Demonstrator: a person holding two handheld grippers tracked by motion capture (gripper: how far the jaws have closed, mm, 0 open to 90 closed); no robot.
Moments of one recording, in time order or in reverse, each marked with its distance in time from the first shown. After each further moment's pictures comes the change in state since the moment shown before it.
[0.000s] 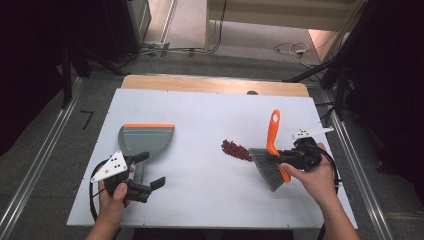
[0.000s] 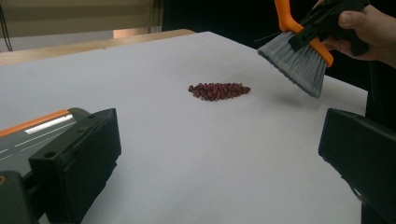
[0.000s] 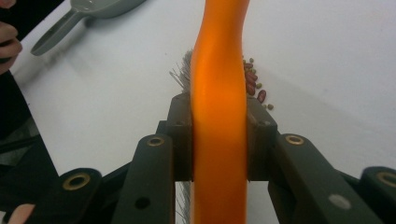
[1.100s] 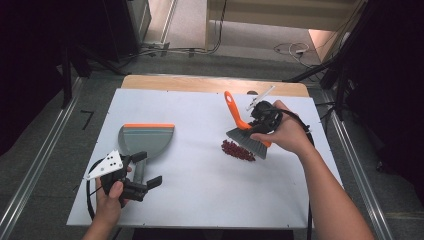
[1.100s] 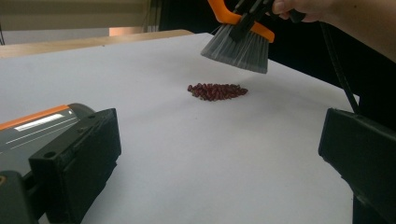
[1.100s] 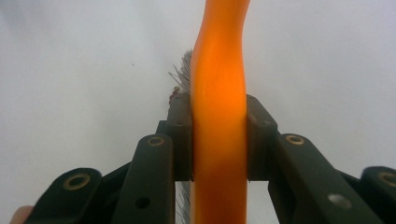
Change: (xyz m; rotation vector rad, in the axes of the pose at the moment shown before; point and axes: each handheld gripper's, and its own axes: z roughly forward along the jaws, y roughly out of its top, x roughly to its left) left arm 0.007 0.000 -0.005 -0.013 -0.022 -0.037; right arm 0.010 0.124 0.071 0.327 -0.092 -0.359
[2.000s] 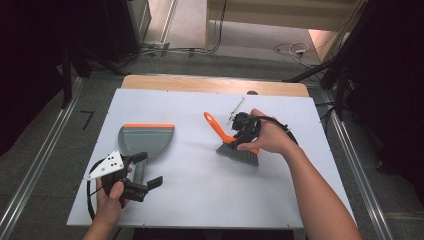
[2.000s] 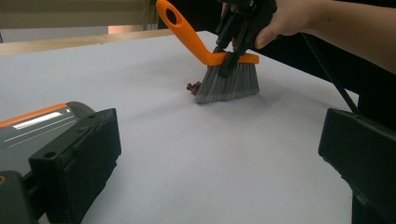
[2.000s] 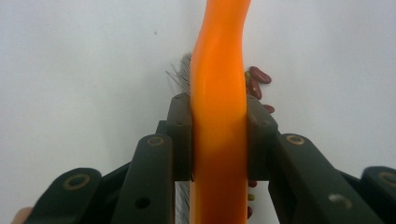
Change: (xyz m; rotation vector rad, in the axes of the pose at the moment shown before) left arm 0.000 -0.001 0.001 0.009 -0.004 0.000; right arm 0.011 0.017 0.064 0.185 0.122 -0.171
